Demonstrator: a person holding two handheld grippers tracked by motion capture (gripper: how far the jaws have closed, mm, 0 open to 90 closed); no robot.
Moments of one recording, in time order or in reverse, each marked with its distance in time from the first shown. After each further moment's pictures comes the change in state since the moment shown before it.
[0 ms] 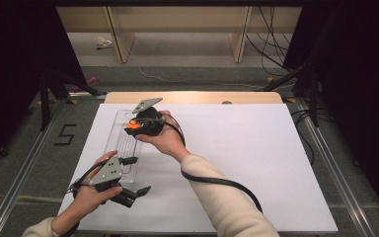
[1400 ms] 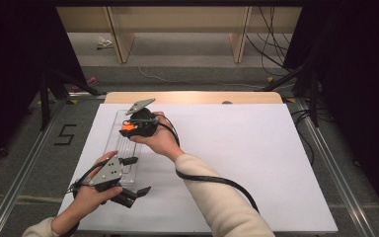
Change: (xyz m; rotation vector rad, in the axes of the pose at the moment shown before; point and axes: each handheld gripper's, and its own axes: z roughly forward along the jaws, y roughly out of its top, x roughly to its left) left arm 0.000 0.000 0.000 0.003 -0.004 0.004; right arm 0.004 0.003 0.019 0.023 0.024 -0.005
